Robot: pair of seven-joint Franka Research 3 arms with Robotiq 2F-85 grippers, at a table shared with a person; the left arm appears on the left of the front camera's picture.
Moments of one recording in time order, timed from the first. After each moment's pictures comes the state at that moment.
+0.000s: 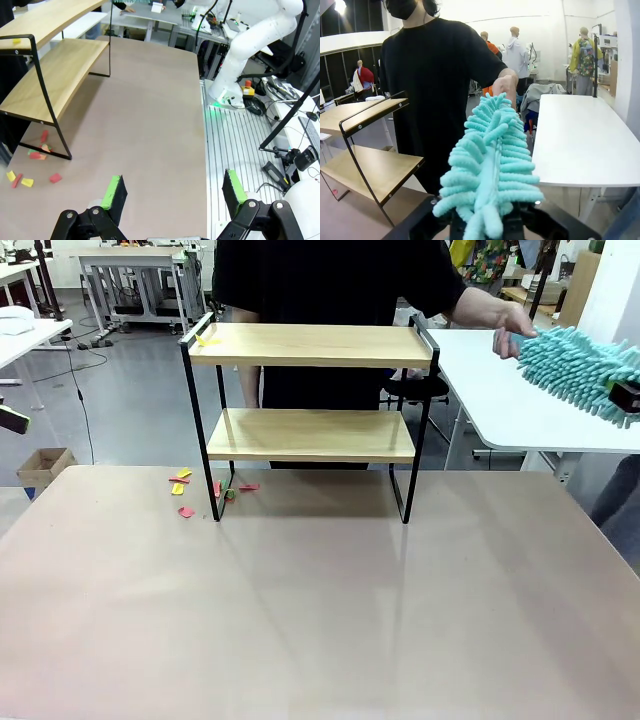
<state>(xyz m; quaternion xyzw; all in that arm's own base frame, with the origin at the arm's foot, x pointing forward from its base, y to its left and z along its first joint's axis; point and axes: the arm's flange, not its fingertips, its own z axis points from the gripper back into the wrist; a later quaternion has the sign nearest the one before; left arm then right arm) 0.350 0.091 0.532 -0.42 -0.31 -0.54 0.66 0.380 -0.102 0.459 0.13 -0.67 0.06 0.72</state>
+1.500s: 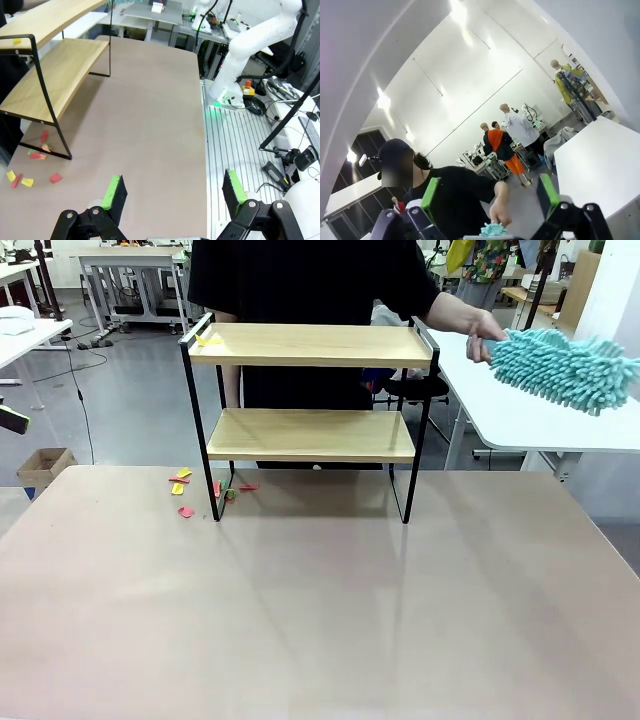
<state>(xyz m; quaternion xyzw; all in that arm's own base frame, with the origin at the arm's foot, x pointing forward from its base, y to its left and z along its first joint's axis) 0.350 0.091 0.532 -0.42 -0.31 -0.54 0.66 0.331 -0.240 0.591 0.31 -0.75 -0.19 0.55</state>
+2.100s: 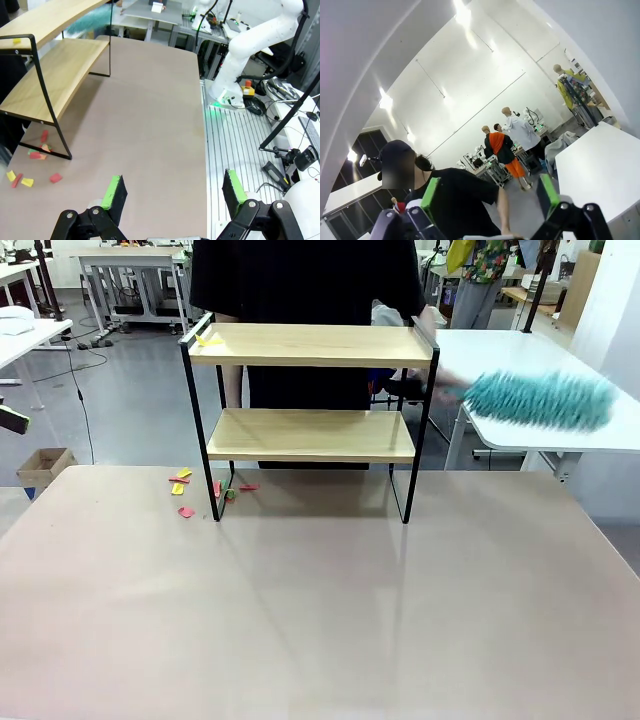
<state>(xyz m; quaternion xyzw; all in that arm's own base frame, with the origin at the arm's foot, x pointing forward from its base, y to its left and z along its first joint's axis) 0.350 0.091 0.532 -0.42 -0.31 -0.54 0.66 0.324 -0.238 0.601 0.31 -0.75 -0.18 0.55</state>
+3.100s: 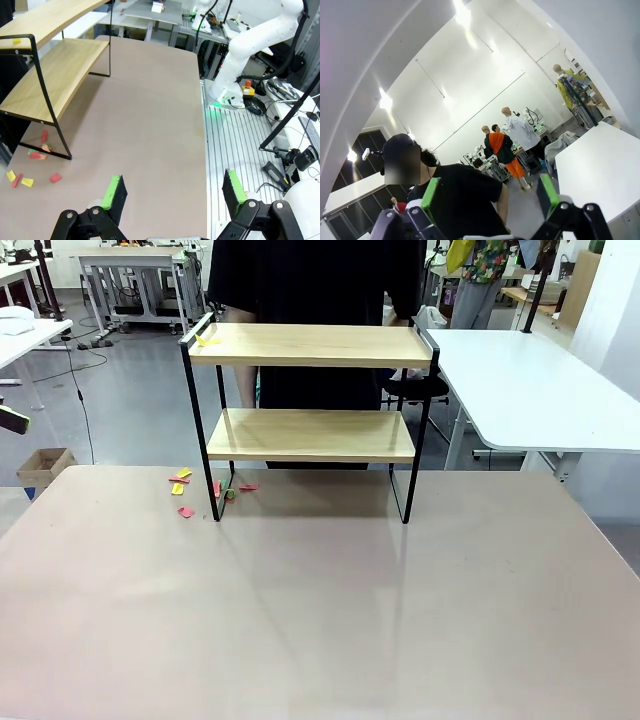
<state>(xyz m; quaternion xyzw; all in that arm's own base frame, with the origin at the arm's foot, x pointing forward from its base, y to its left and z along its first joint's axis) 0.350 0.091 0.532 -0.42 -0.31 -0.54 0.66 0.324 -0.238 0.601 0.31 -0.75 -0.18 0.55</state>
